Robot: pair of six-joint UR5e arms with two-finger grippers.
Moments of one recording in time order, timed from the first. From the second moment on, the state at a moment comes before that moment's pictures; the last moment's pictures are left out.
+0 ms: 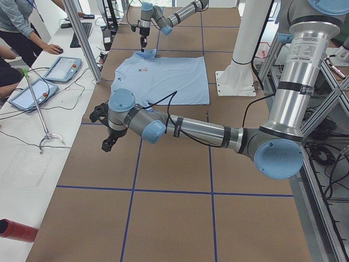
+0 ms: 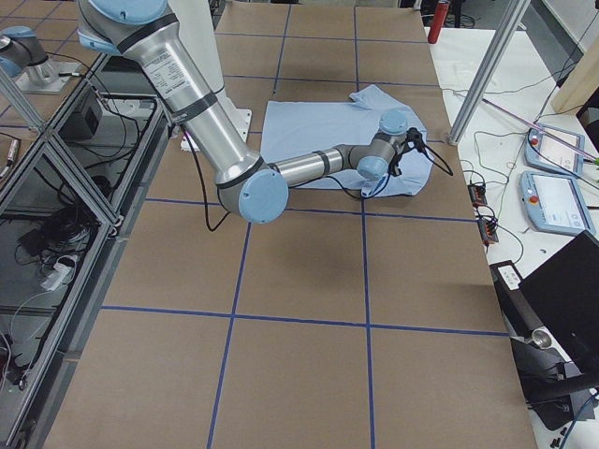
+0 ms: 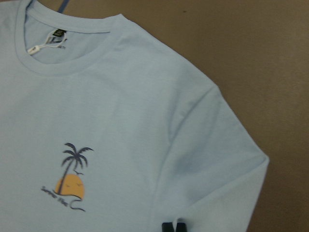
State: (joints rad) left arm -1.48 -1.78 -1.55 -2.00 -2.33 -0.06; right arm 0.92 -0.88 1.15 -0.85 2.17 0.75
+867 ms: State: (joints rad) left arm -1.49 -1.79 -1.56 -2.00 -2.33 -0.12; right arm 0.80 -0.58 0.88 -0.96 1.84 0.83
